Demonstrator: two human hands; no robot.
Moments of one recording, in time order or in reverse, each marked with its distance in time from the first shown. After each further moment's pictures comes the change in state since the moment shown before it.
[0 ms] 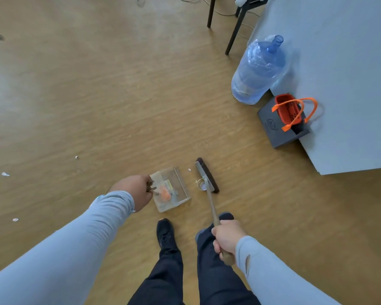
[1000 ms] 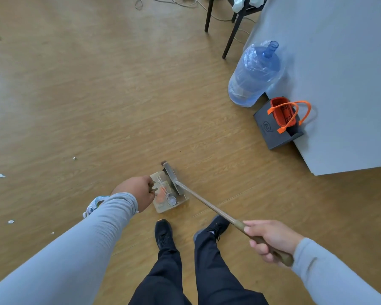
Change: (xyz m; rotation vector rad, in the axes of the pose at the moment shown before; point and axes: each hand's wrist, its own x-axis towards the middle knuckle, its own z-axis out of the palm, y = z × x) left_hand 0.000 -0.009 0.014 -0.030 0.013 -0.002; right_hand -0.052 0.025 -0.092 0.143 -0.149 -0.001
